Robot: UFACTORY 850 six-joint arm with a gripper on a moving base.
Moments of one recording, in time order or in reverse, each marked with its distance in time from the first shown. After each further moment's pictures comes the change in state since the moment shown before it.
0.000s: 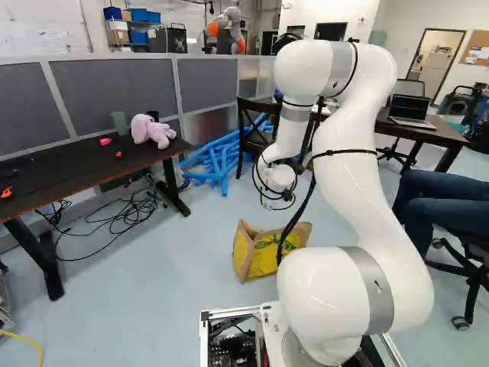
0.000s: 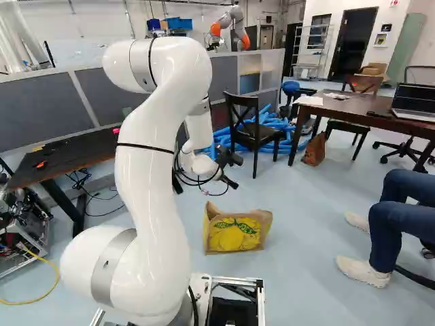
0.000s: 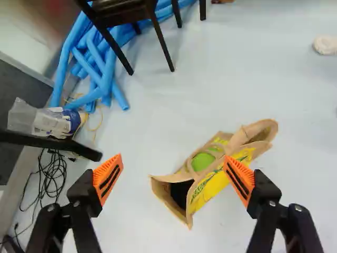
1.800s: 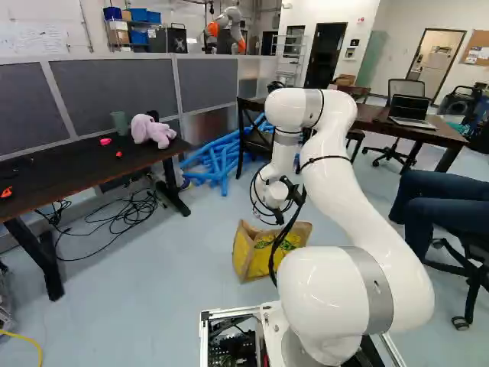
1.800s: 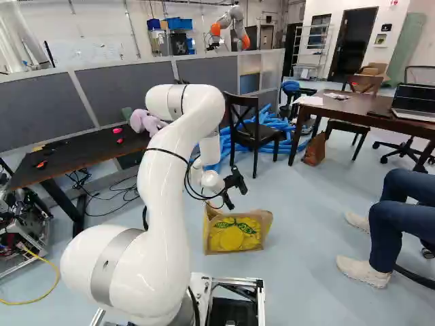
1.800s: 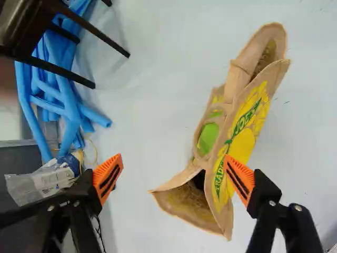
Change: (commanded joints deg) arm -1.4 -19.5 -13.6 0.0 -2.9 27.1
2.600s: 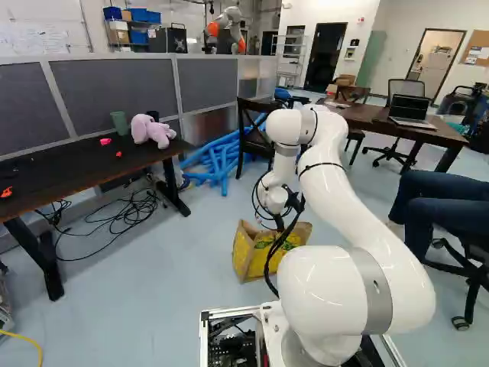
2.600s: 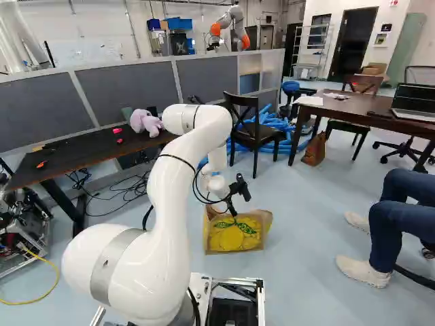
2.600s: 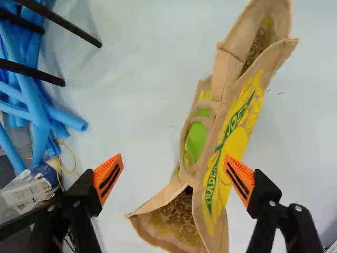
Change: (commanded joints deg) arm -2.1 -10.2 -10.7 0.0 -6.7 0.0
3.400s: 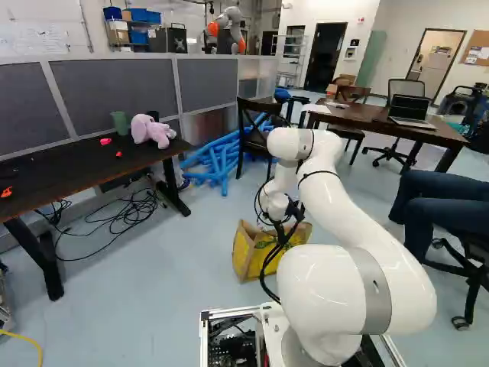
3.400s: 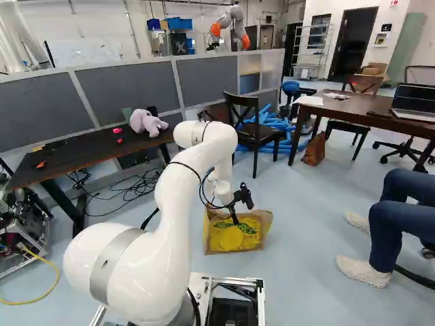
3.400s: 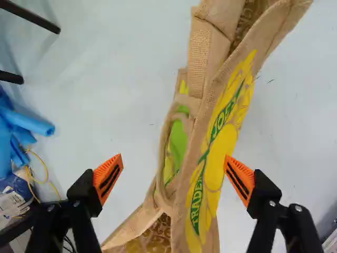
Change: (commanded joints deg) arm -2.1 -9.7 -10.5 0.0 -7.6 0.0
